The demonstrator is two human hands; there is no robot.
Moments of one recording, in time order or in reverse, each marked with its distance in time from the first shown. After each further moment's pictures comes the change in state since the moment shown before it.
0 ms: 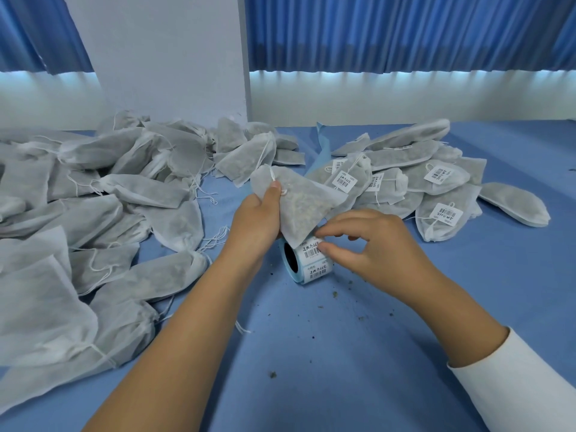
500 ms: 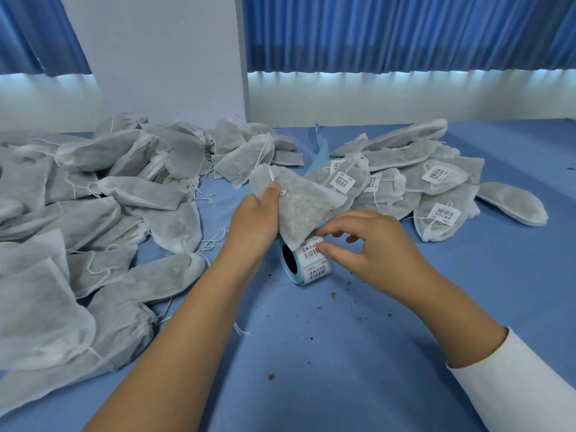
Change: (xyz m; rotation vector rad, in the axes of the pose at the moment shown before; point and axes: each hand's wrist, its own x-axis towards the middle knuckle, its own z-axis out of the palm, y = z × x) left_hand -0.004 0.002 0.000 0.018 -0.002 0.042; right_hand 0.001 0.003 0.000 -0.050 -0.045 0.029
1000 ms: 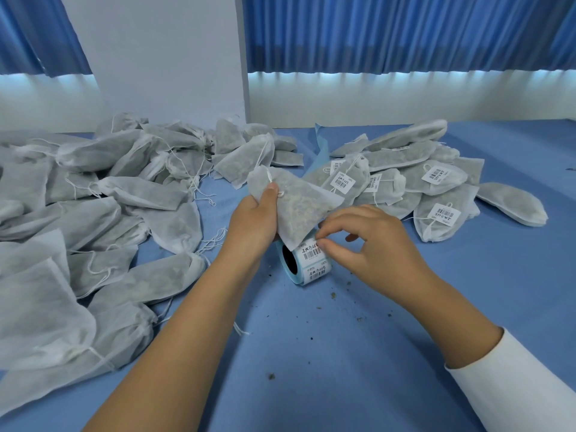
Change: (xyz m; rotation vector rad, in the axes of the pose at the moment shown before) left_hand 0.001 -0.001 -0.001 -0.035 0.012 -0.023; right_hand -0.001 -0.001 0.003 0.056 0.091 -0.046
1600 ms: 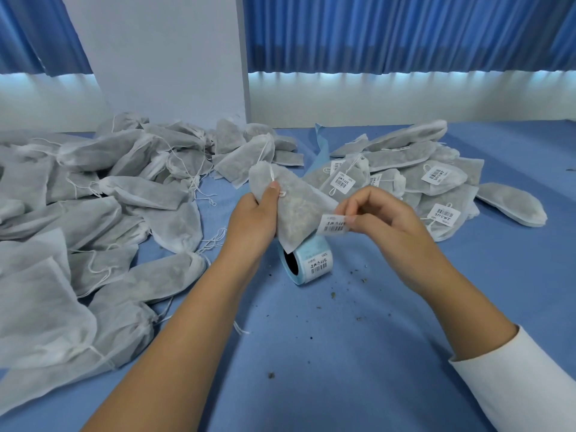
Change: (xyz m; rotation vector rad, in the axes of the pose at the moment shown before) left_hand 0.001 -0.003 -0.001 -0.008 0.009 0.039; right_hand 0.005 -0.009 -0.021 0.676 0.006 0.225
